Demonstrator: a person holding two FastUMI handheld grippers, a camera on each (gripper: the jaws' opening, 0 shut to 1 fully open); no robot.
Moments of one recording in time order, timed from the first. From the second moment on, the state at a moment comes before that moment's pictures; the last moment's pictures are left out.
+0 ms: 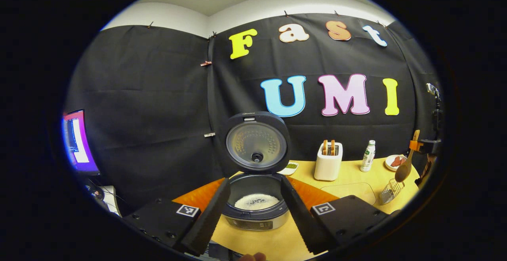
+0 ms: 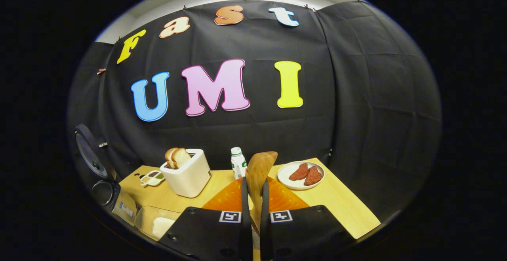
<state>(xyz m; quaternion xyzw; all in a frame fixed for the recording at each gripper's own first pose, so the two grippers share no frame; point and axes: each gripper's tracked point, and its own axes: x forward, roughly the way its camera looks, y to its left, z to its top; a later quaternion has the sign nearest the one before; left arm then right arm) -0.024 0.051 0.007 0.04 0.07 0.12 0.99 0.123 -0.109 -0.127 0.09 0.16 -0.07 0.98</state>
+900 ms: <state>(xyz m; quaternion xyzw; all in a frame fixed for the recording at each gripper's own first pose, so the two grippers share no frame) -0.001 0.118 -0.007 0.01 0.08 0.10 0.99 0.123 0.107 -0.183 0.12 0.23 0.06 0.96</state>
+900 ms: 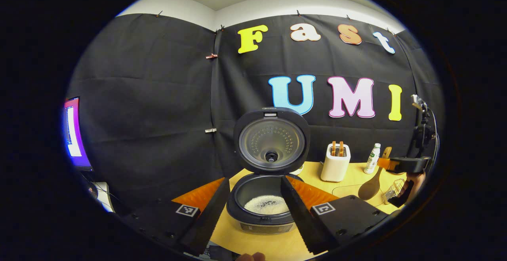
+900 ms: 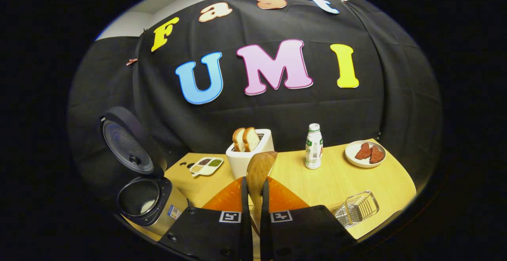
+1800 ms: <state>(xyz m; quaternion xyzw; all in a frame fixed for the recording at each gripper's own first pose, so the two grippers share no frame) 0.029 0.154 -0.029 -0.01 0.09 0.09 0.99 0.087 0.176 -0.224 0.16 0.30 0.06 0.94</state>
